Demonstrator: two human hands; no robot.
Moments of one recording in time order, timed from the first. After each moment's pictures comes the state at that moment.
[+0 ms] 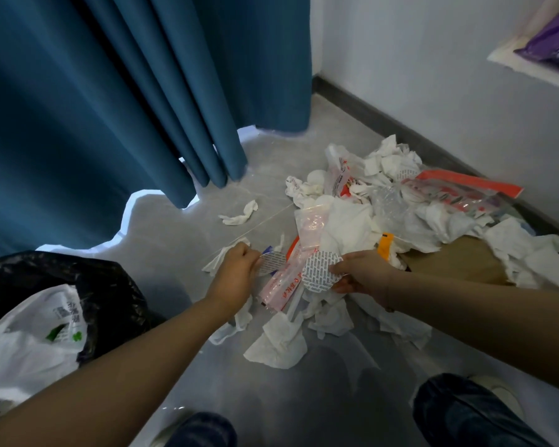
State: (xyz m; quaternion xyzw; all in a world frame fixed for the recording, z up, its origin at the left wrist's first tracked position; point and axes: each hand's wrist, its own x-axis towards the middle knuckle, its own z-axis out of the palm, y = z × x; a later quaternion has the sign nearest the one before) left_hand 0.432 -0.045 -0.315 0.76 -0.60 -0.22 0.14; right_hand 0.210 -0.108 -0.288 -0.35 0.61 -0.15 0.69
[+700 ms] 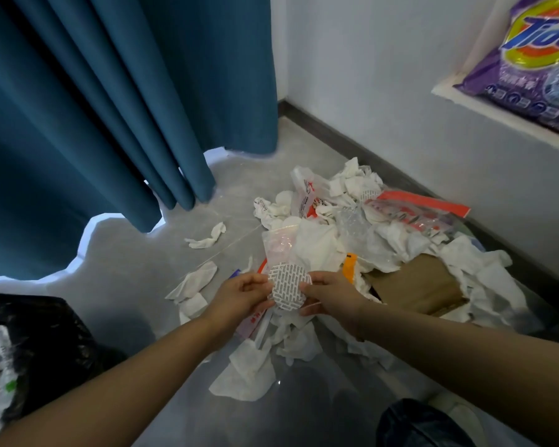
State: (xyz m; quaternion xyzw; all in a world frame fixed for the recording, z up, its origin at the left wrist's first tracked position) left_hand 0.369 -0.057 -0.280 0.67 -0.31 -0.58 0.34; right_hand 0.198 -0.101 -0.289 -0.42 0.54 -0.19 0.71
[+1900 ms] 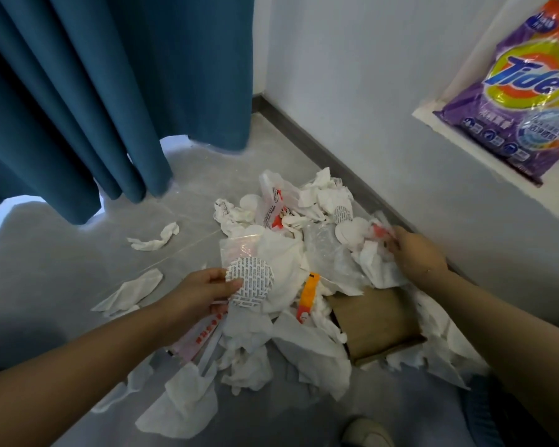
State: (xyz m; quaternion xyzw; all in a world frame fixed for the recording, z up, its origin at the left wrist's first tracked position) left_hand 0.369 -0.104 -0.291 0.62 -0.29 -0.66 0.30; right_hand 0.030 -0.250 -0.301 -0.71 0.69 0.05 0.10
